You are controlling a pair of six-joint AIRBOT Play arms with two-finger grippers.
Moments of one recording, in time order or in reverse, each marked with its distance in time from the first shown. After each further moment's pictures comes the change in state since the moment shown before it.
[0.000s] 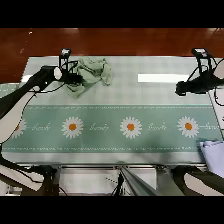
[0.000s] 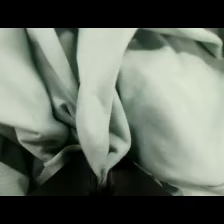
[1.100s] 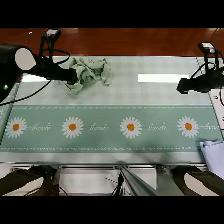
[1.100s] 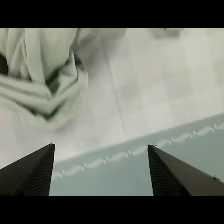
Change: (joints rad) left arm -0.122 0.479 -0.014 0.046 -0.467 -0.011; right arm 0.000 0.079 0.000 0.051 -0.014 0.003
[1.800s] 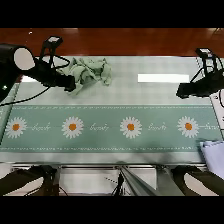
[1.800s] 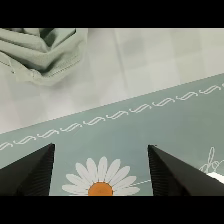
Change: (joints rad) left arm -0.002 0.010 0.000 -0.014 -0.209 -0.048; right arm 0.000 0.001 0.000 0.013 0.118 0.000
